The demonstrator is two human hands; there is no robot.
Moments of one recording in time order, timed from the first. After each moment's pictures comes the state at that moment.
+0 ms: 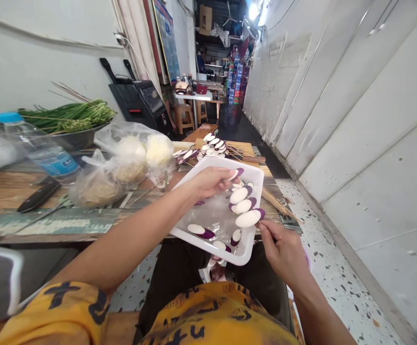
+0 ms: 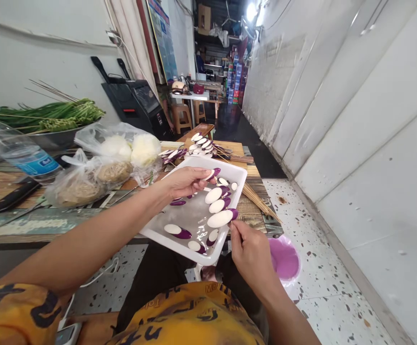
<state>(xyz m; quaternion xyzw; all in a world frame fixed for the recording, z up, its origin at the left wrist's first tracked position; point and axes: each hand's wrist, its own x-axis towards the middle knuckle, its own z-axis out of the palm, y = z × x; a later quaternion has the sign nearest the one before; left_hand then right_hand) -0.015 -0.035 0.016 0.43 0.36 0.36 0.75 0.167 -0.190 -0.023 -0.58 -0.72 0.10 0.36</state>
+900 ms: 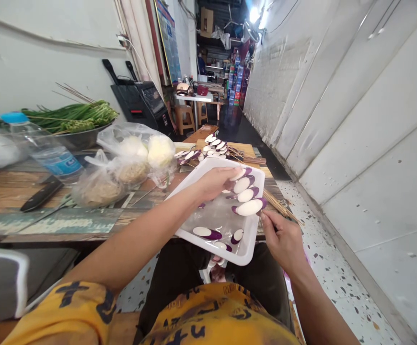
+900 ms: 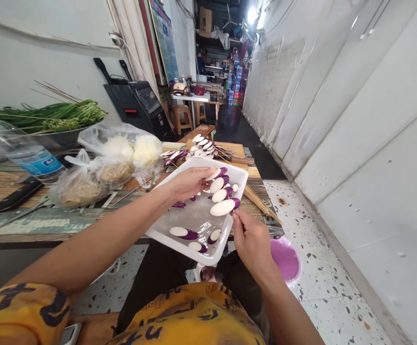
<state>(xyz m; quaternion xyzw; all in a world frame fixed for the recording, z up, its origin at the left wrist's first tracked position) -0.008 -0.039 0.009 0.48 0.29 0.40 0.72 0.166 -0.171 -0.020 -0.57 -0.72 0.02 0.39</state>
